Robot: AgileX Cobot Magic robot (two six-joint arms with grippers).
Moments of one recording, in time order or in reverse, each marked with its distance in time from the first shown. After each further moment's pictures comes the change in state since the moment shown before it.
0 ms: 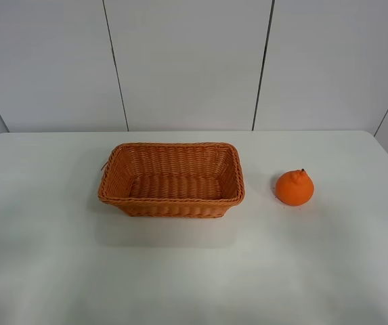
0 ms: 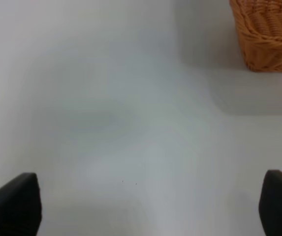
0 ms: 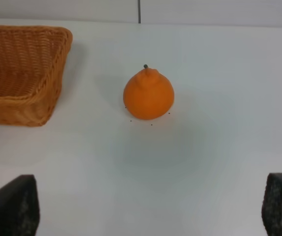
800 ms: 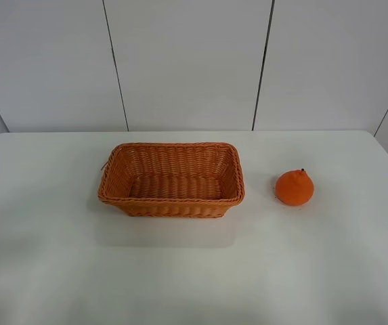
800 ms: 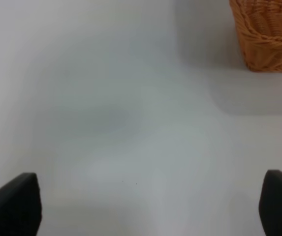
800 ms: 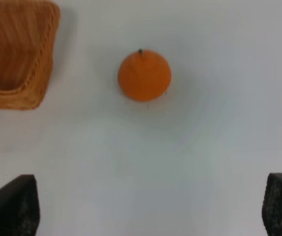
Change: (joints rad) left arm 0.000 0.000 0.000 0.000 0.000 0.000; right arm 0.000 0.635 -0.309 -0.019 0.009 0.007
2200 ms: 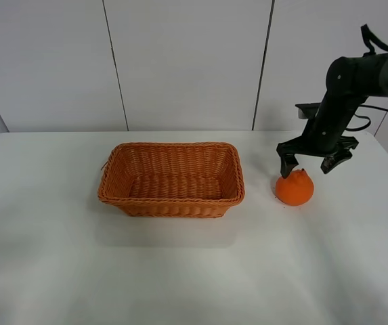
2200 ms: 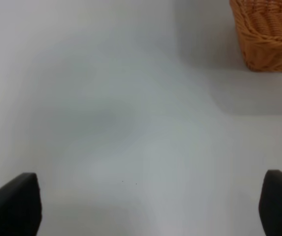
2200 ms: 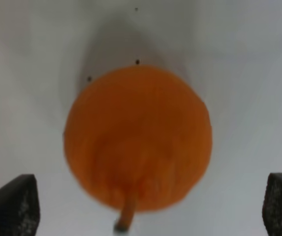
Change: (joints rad) left arm 0.000 0.000 0.000 0.000 0.000 0.000; right arm 0.066 1.457 -0.738 -0.053 -0.038 -0.008
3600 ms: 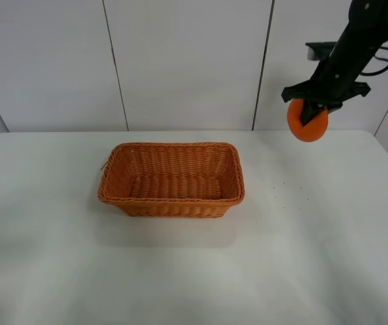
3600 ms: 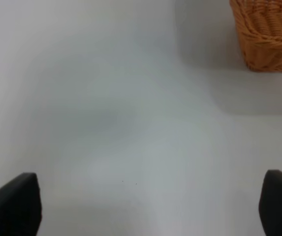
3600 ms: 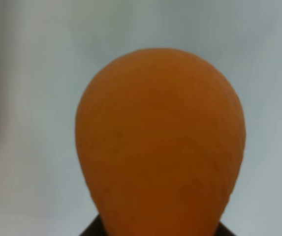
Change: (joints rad) left arm 0.000 0.000 0.000 0.000 0.000 0.000; right arm 0.000 -0.078 -0.325 0.026 0.193 -0.029
